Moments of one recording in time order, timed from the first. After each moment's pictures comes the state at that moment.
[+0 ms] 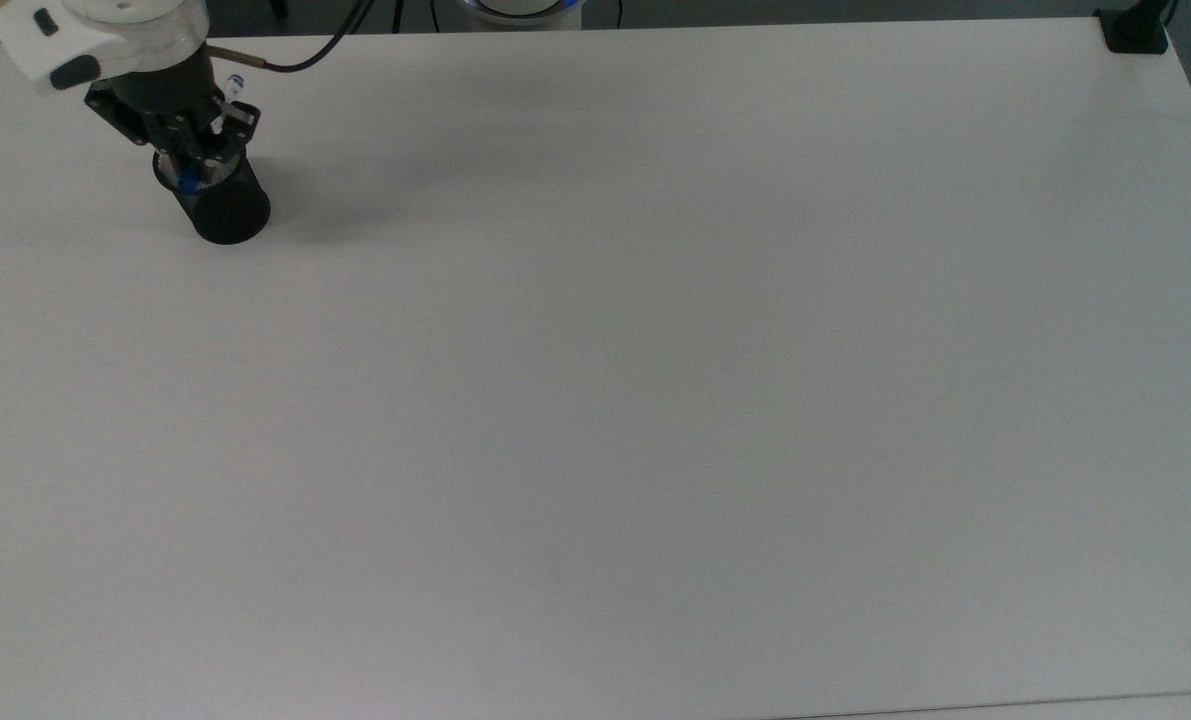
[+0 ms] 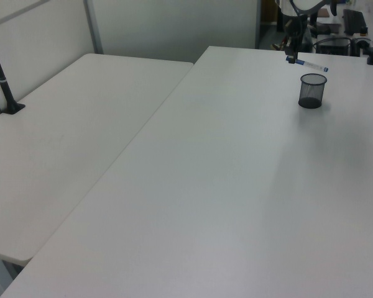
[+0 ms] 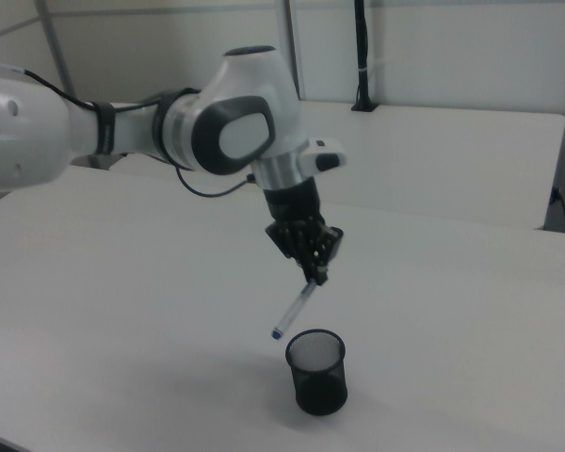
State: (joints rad) arm -0.02 0.18 -0.35 -1.76 -0.12 1.99 -0.19
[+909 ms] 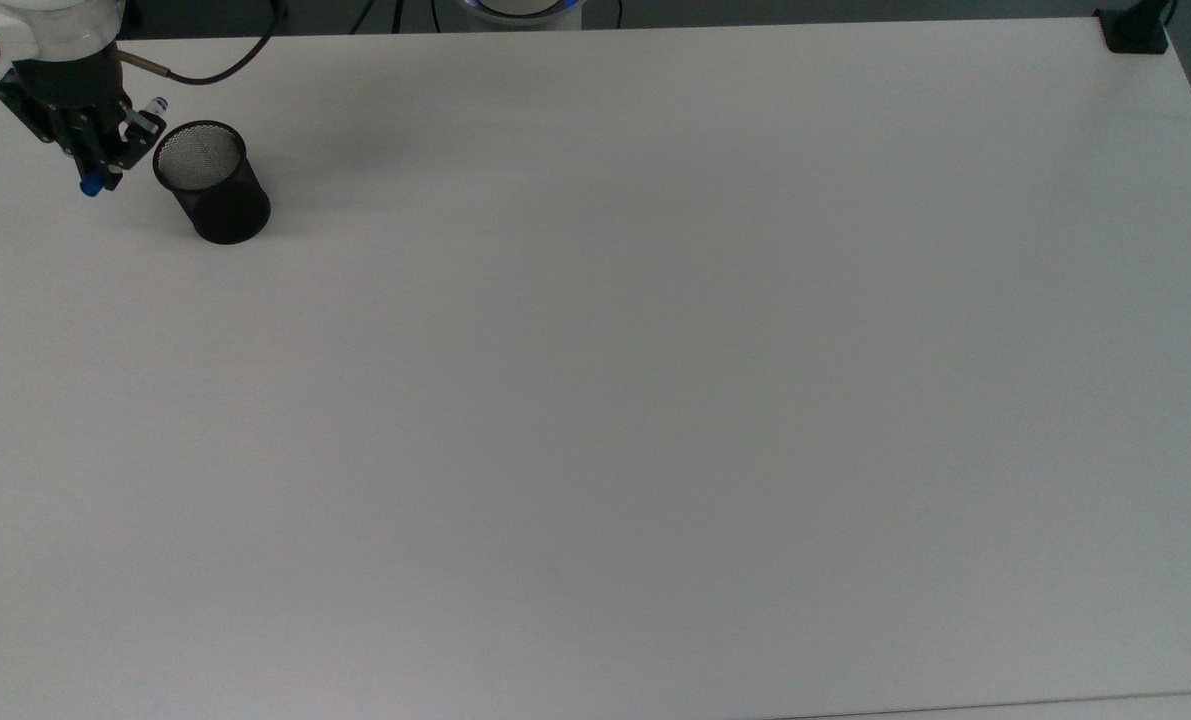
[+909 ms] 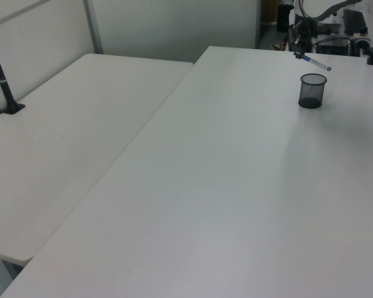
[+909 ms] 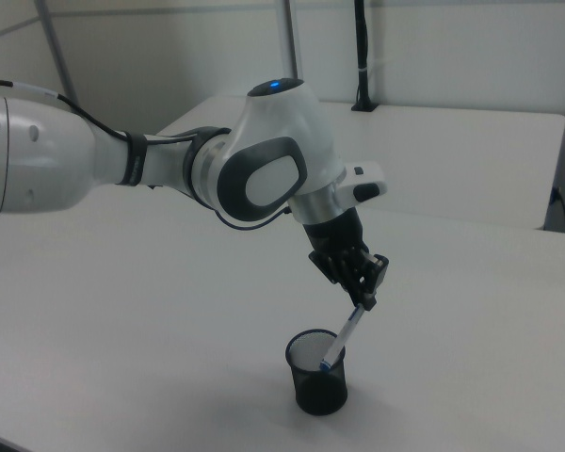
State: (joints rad) arm -0.04 0.20 -0.45 -1.84 -0.12 2.22 -0.21
